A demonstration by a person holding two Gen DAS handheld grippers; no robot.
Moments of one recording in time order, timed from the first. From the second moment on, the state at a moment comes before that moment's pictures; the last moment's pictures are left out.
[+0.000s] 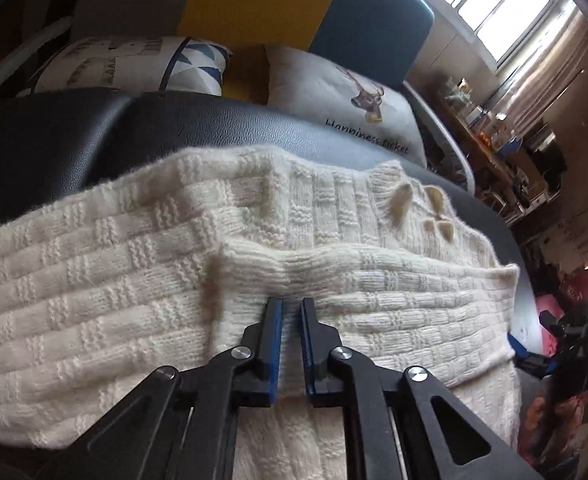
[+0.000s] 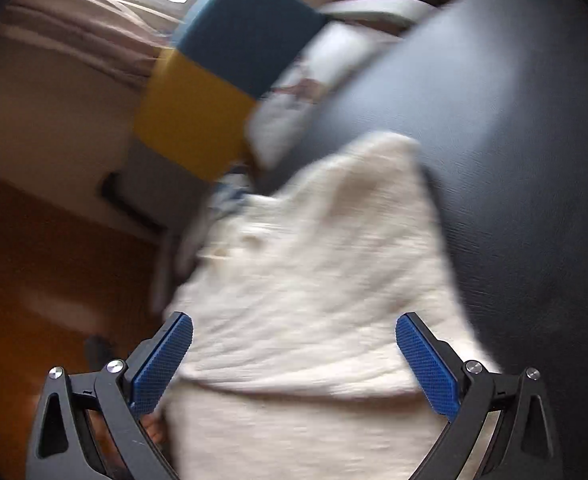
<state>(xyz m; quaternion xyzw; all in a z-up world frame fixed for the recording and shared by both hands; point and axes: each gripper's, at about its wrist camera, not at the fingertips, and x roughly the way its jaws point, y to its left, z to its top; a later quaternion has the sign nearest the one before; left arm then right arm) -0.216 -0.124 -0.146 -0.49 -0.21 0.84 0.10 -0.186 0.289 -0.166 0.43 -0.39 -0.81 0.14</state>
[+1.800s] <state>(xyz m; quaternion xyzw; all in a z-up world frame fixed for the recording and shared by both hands) -0.316 0.170 -0.098 -0.48 0.00 0.79 0.39 -0.106 0.267 -0.152 0.36 -0.37 -0.84 0.15</state>
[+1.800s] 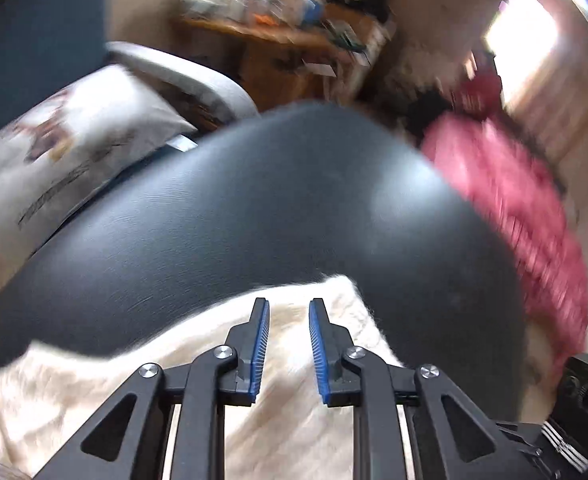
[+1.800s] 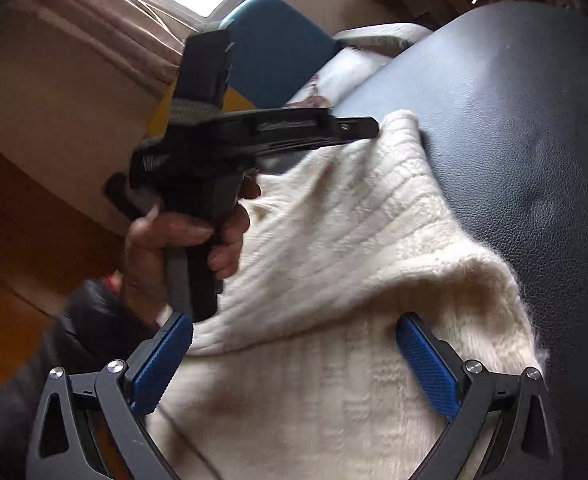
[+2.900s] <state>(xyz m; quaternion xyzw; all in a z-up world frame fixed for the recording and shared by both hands) -0.190 -0.108 -0.133 -0.45 -0.12 0.87 0.12 -0.185 0.214 -0.132 0.49 -0.02 -0.86 0.10</state>
